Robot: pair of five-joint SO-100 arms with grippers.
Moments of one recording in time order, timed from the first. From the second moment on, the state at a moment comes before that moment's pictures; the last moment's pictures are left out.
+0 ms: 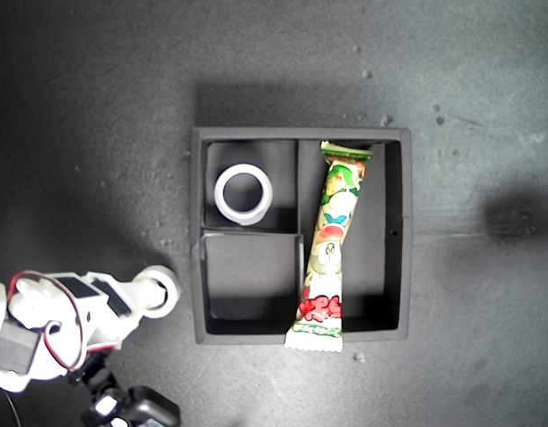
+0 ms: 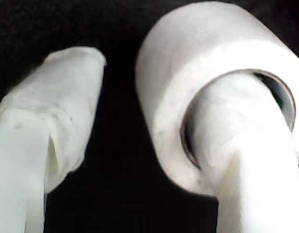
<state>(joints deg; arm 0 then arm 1) 27.3 95.0 118.2 46.5 -77.5 -0.6 191.5 158.4 70.8 74.3</state>
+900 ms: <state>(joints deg) 20.8 66.4 39.1 101.8 -63.1 5.3 192.1 177.5 69.5 76.3</state>
